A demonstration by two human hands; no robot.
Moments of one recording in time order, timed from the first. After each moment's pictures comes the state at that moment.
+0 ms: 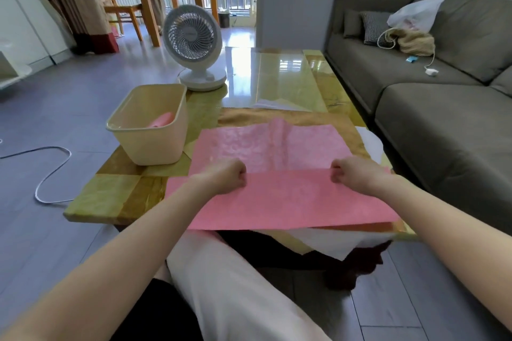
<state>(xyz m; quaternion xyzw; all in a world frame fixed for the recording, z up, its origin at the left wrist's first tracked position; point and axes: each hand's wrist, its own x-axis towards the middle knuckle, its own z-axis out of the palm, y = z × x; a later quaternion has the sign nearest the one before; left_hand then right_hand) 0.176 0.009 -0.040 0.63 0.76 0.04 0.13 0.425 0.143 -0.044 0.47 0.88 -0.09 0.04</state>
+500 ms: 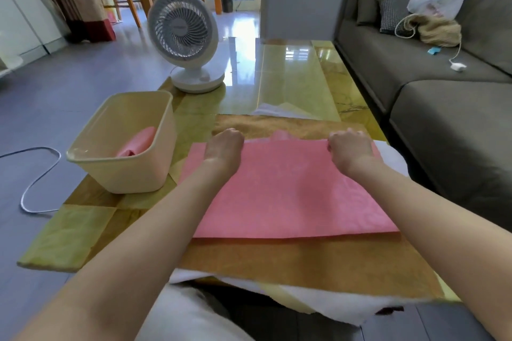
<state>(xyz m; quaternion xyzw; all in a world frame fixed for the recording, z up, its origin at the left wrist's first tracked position) 0.128 0.144 -0.038 0.56 0.82 0.08 -0.03 0.339 0.269 -0.047 0.49 0.86 0.14 0.01</state>
